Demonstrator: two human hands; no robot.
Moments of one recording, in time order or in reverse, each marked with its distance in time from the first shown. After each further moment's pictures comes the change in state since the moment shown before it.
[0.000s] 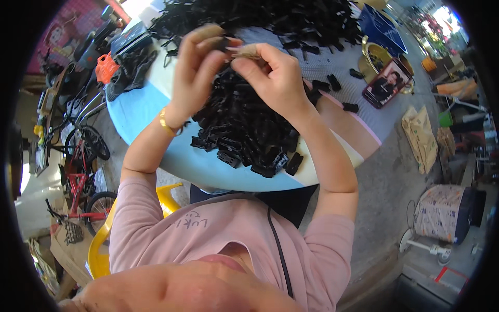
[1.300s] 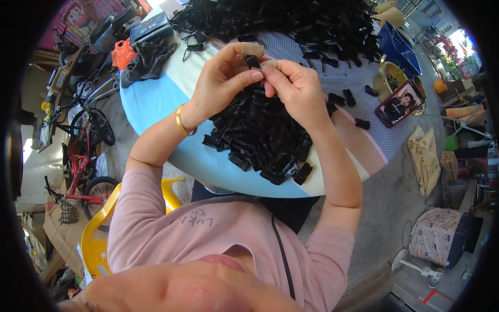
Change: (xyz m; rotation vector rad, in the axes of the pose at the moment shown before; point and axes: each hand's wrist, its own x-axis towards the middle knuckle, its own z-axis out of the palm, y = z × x) left_hand -0.006 0.007 -0.005 -0.094 -0.190 -0.302; right_hand -0.003 -0.007 -0.004 0.148 -0.146 0.305
